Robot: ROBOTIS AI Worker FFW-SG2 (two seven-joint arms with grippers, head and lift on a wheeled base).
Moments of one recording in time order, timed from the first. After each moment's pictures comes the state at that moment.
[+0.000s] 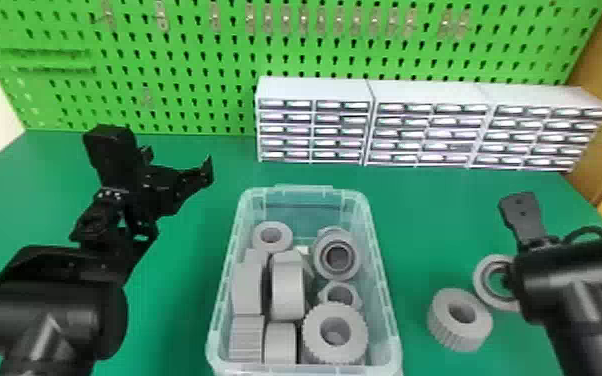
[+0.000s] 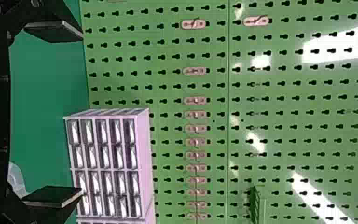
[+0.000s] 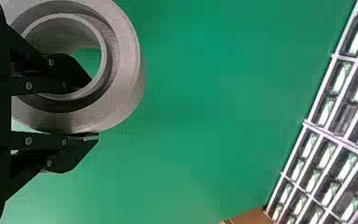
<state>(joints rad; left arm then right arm) -0.12 0.12 -0.03 -1.75 0.11 0.29 -0.17 -0.23 -0.18 0.02 -1.72 0.40 1.39 0.12</state>
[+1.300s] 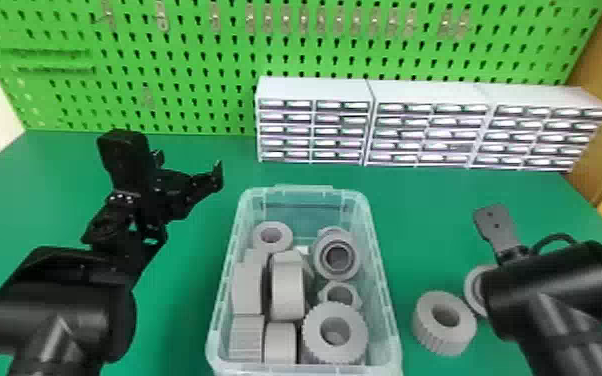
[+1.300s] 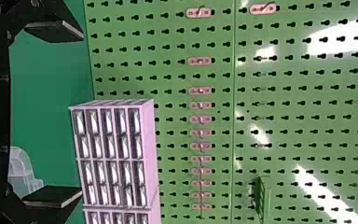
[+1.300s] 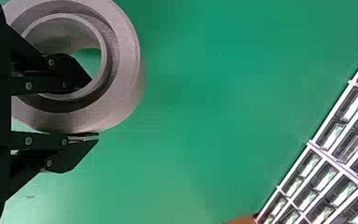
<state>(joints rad) -0.12 0.12 -0.06 -1.74 0.11 0.29 -0.17 -0.21 -0.18 0.12 -1.70 0.49 1.40 0.12</state>
